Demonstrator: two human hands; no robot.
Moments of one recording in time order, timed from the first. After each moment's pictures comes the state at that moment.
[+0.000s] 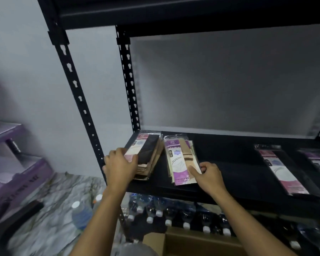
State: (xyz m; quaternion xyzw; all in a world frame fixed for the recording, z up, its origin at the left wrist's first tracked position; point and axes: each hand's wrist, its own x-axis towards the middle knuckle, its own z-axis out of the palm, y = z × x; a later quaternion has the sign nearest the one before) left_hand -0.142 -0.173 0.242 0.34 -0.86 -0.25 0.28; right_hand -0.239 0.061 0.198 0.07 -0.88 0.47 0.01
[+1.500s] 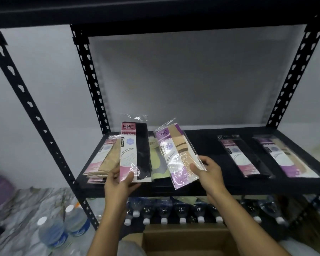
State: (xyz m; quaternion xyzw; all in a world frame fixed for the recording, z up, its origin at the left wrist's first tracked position) left_hand -0.134 -0.087 0.202 0.22 -0.55 -0.77 0.23; right_hand -0.210 0.143 0.215 -0.01 -0.69 0.72 0.00
